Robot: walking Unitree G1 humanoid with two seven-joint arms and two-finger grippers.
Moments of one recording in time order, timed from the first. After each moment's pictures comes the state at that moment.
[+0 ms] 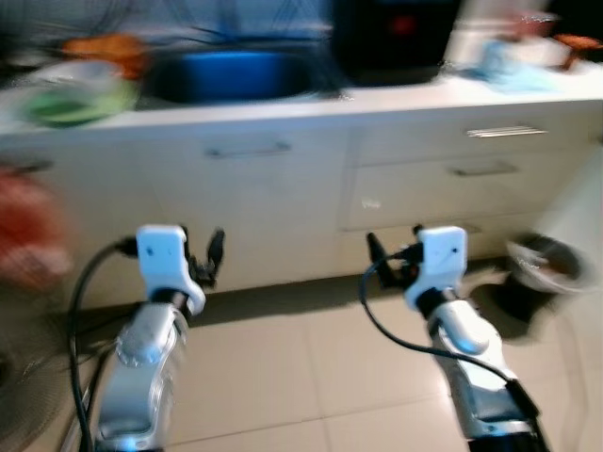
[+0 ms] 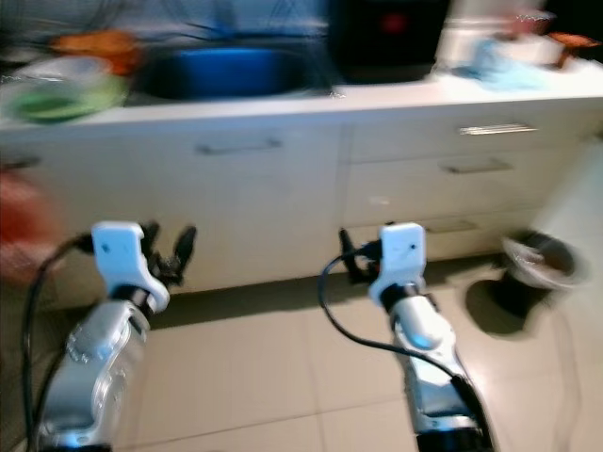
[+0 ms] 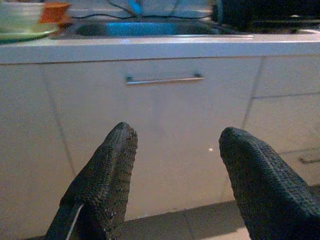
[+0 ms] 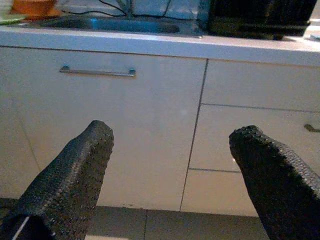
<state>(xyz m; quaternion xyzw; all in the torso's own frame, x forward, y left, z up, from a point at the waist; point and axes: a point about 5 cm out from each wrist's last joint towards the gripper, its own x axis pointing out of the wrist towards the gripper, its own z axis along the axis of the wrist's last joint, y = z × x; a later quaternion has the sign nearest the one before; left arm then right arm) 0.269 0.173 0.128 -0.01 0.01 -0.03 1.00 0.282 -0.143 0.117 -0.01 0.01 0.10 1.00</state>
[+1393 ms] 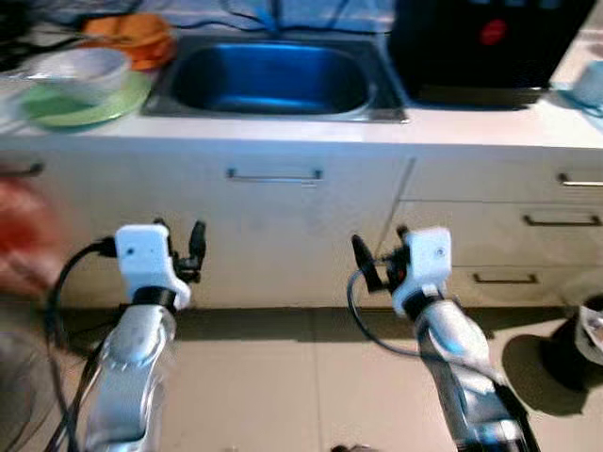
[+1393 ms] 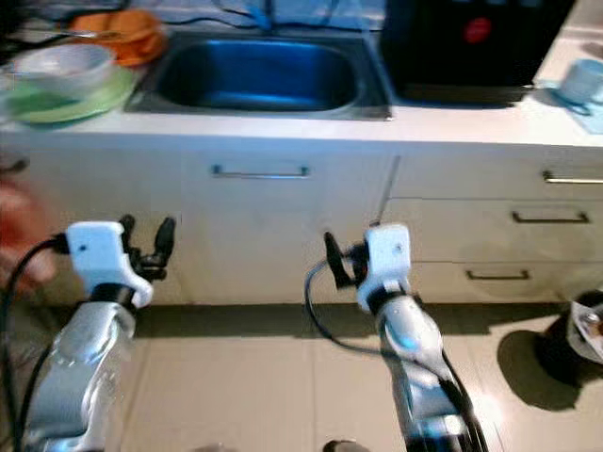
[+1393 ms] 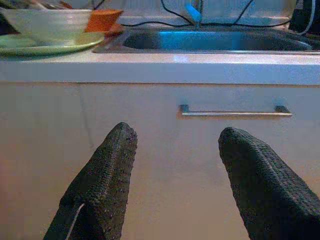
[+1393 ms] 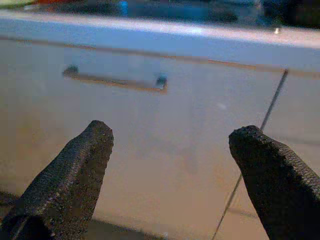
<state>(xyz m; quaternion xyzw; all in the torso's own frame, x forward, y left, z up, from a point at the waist) 0.261 0.183 0.144 0.01 -0.03 0.02 1.00 0.275 -0.128 0.113 0.00 0.01 0.13 0.99</state>
